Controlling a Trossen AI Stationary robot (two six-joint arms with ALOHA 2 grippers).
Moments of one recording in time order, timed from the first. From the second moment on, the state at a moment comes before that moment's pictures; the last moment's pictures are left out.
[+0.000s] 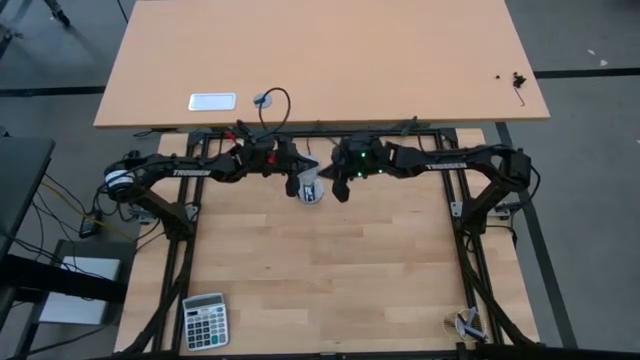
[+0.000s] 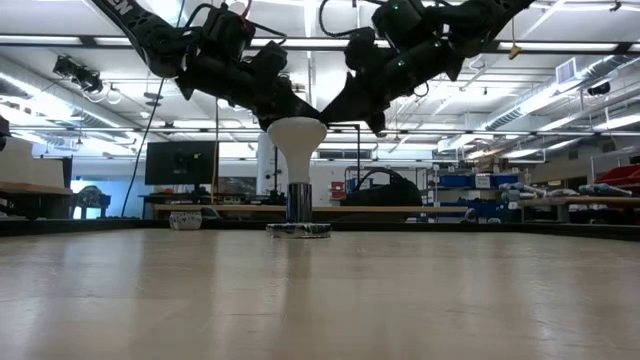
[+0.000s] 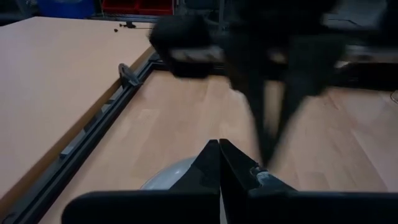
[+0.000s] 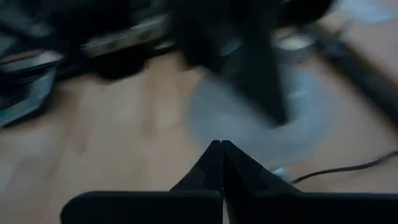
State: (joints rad) left arm 0.44 1.49 0.79 0.40 0.26 0.07; right arm -0.31 1.62 1.05 0.08 -0.22 0.08
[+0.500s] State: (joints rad) left arm 0.44 1.48 0.79 0.39 0.26 0.07; right arm -0.33 1.60 1.05 0.07 -0.08 0.07
